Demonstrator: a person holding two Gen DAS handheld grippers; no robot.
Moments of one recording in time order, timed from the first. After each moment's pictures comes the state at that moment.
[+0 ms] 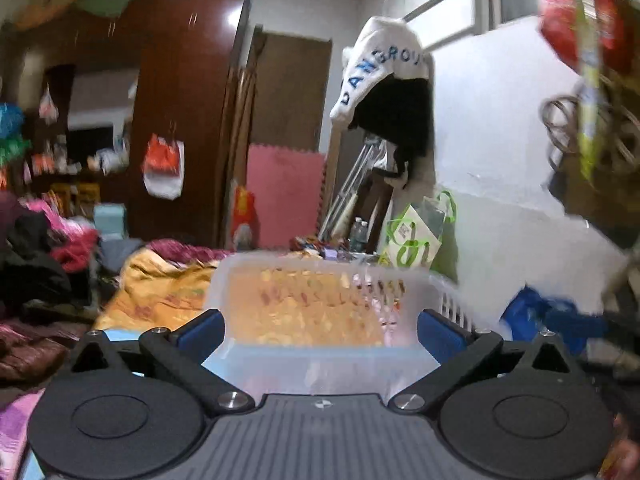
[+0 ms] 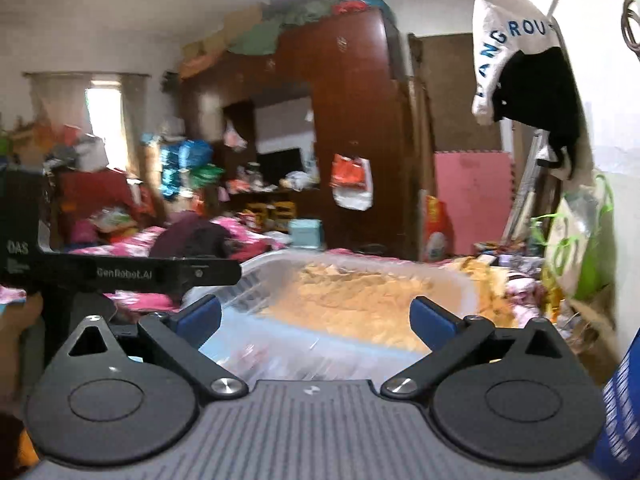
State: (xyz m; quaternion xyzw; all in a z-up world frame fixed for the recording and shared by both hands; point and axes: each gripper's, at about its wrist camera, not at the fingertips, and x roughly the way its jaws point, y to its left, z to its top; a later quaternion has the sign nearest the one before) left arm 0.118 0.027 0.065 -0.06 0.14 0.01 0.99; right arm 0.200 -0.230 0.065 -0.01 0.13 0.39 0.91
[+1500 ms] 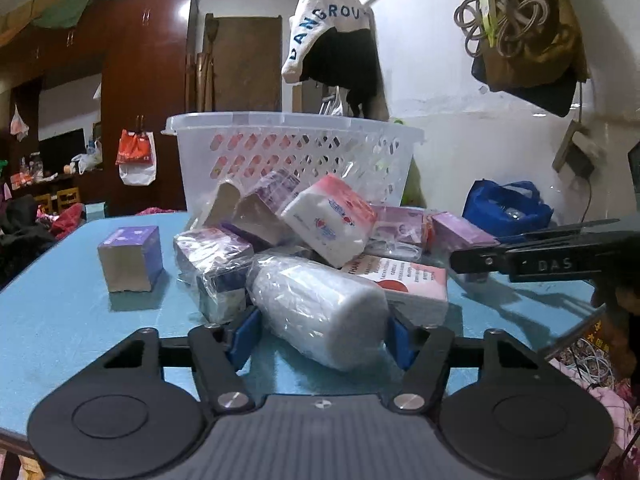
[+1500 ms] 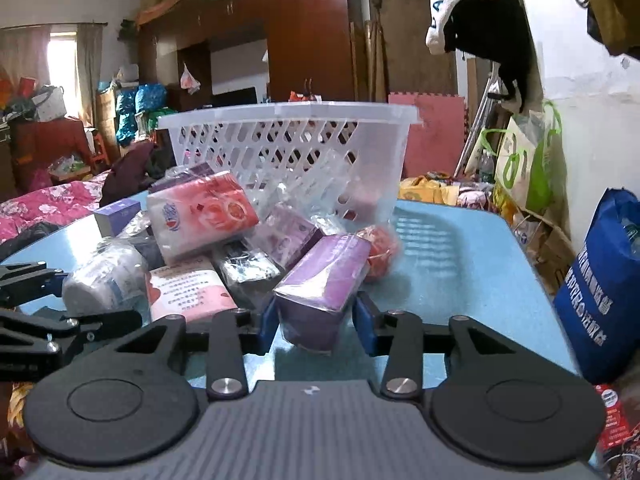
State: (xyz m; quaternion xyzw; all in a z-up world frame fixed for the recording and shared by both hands) left arm 0.017 -0.027 -0.062 0.00 0.18 -0.03 0.98; right arm 0.163 -0.260 -0.034 -0.04 0.20 0.31 0.93
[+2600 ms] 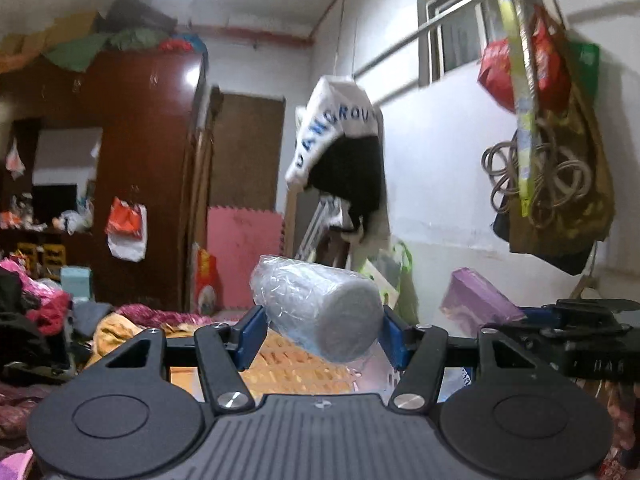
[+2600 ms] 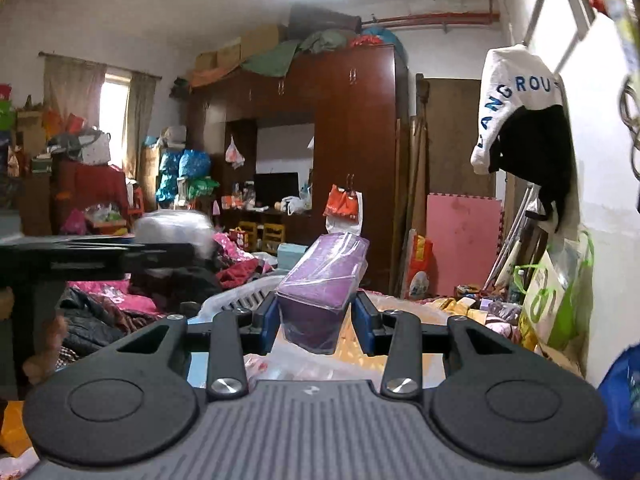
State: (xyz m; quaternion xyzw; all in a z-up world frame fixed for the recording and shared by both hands) left arm 0.115 0.033 0.103 -0.05 0.07 -0.06 0.99; right arm 0.214 -0.208 0.115 -0.06 0.07 0.36 0.93
